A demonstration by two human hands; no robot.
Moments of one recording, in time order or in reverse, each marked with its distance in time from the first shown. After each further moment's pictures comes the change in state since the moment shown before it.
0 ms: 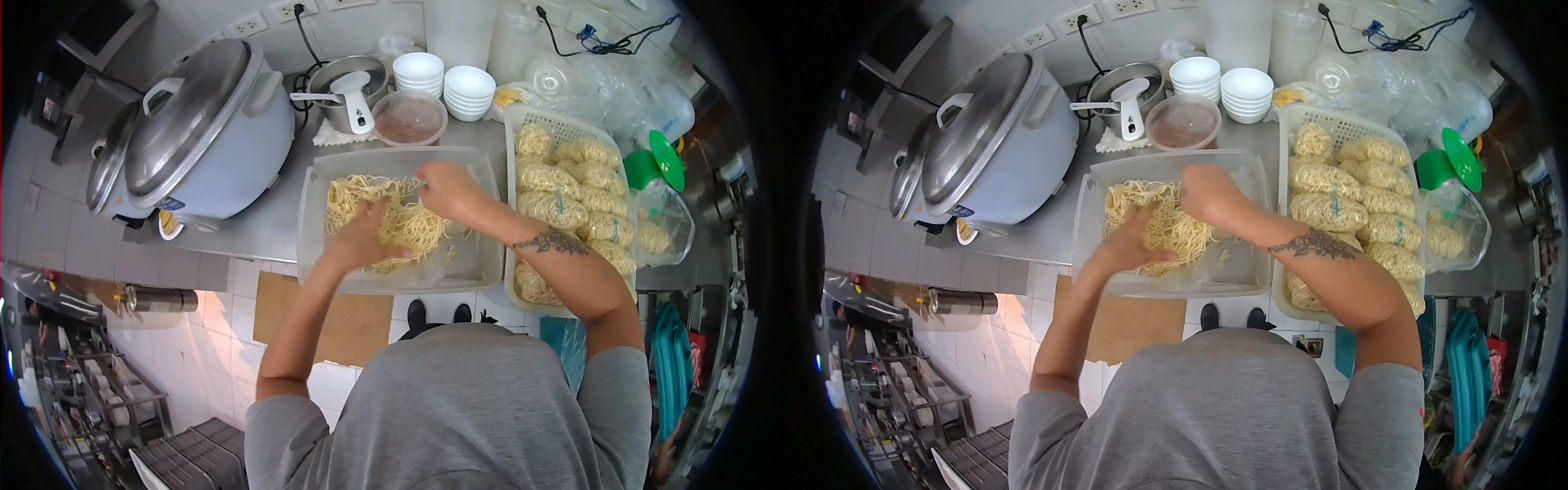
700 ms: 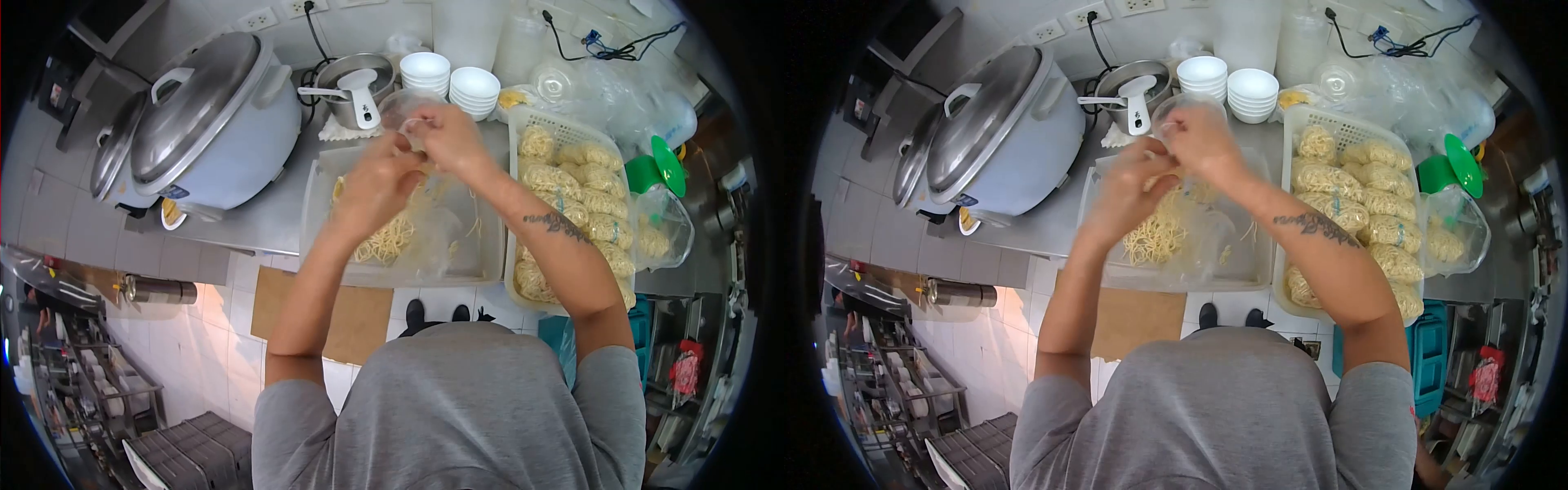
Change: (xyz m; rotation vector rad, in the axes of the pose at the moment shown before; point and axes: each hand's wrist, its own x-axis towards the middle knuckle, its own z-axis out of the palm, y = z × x) left_hand 0.044 0.068 -0.062 0.000 0.276 0.440; right_hand 0.021 -0.030 -0.045 0.584 0.315 0.007
